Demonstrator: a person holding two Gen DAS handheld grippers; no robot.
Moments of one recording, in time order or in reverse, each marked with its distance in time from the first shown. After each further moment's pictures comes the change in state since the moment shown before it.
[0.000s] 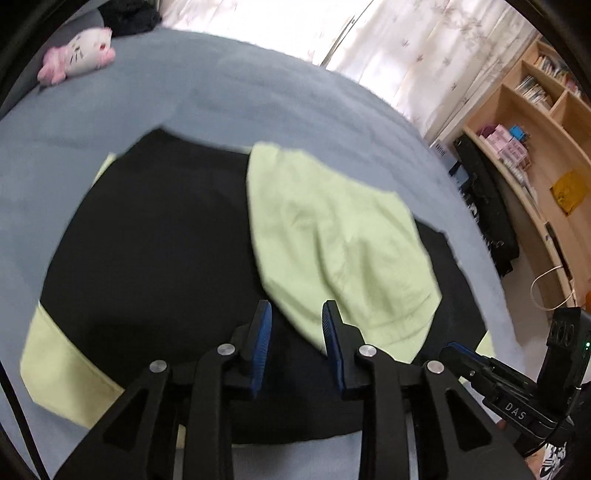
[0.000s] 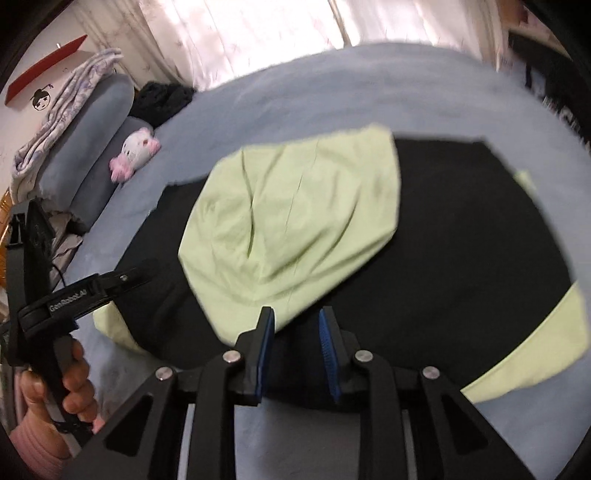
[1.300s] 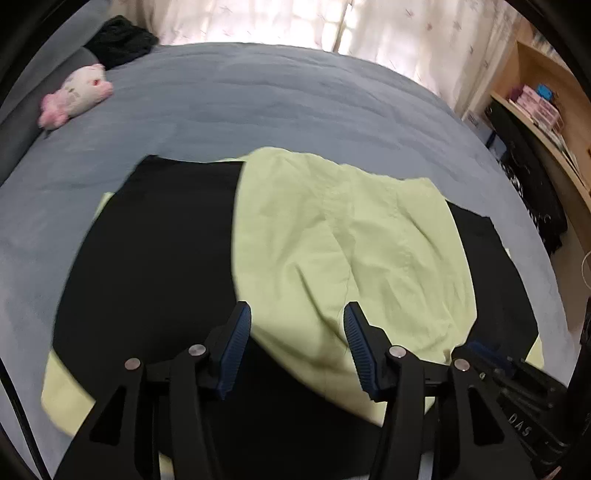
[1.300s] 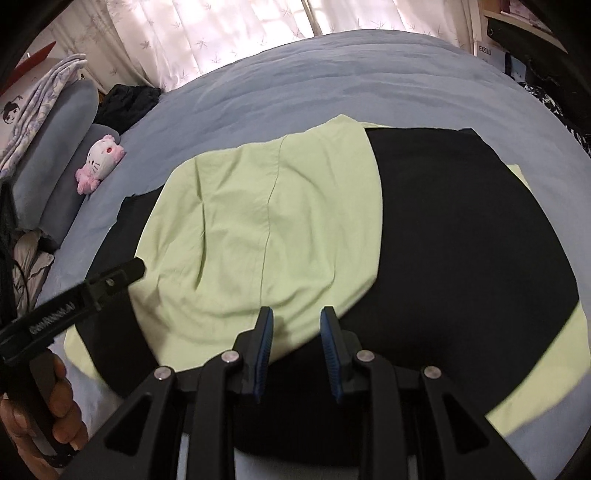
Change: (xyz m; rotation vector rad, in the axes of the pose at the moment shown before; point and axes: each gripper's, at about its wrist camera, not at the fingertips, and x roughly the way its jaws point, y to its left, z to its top) left arm 0.022 -0.018 0.009 0.102 0.038 0.240; right arm 0.037 -0.023 0.015 0.064 0.063 -0.079
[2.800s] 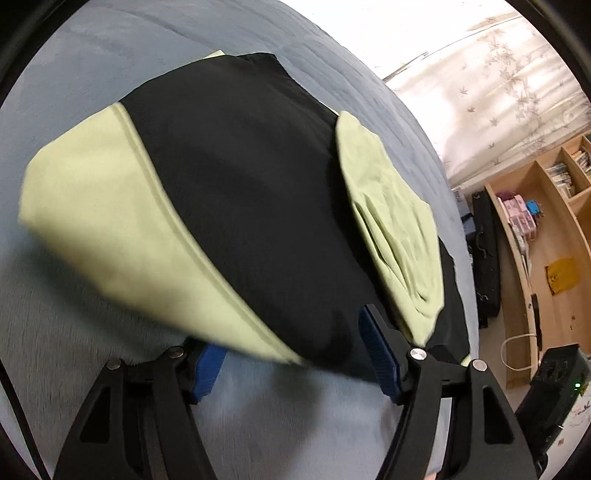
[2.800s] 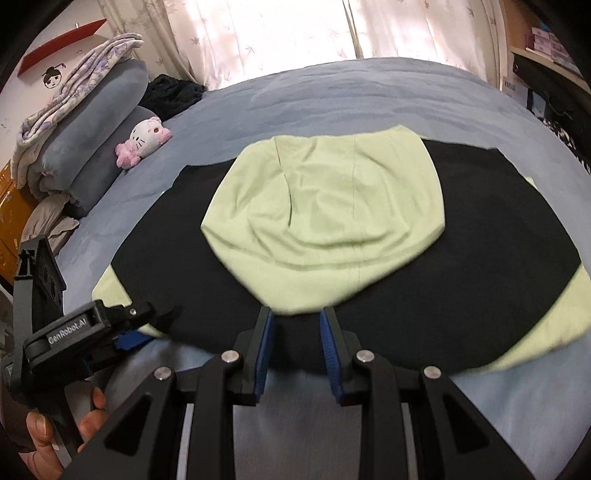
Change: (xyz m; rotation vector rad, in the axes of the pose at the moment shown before) left arm -0.012 0.112 -0.107 -0.440 0.021 -0.307; right arm -0.023 0.064 -0.054 -0.127 -0.095 0.042
